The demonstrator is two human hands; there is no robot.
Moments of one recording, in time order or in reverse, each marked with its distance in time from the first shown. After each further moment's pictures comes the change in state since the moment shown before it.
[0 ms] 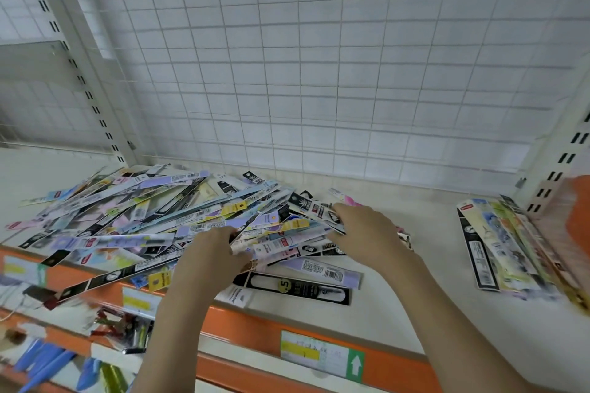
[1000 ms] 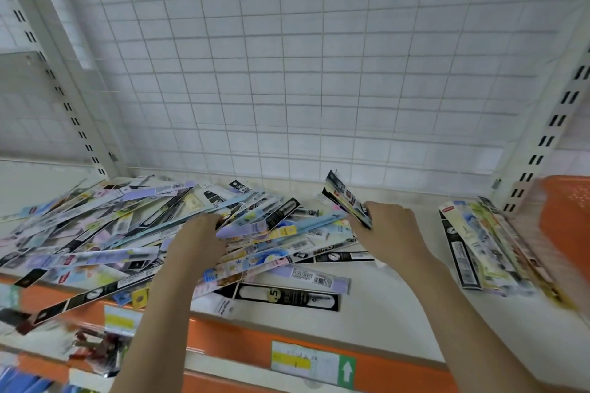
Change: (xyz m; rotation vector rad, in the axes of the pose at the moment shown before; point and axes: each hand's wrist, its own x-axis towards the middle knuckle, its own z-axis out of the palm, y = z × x) left_hand 0.050 -0.010 0.000 0.162 -0.042 0.017; right_hand -0.017 0.030 -0.020 0.026 0.150 0.229
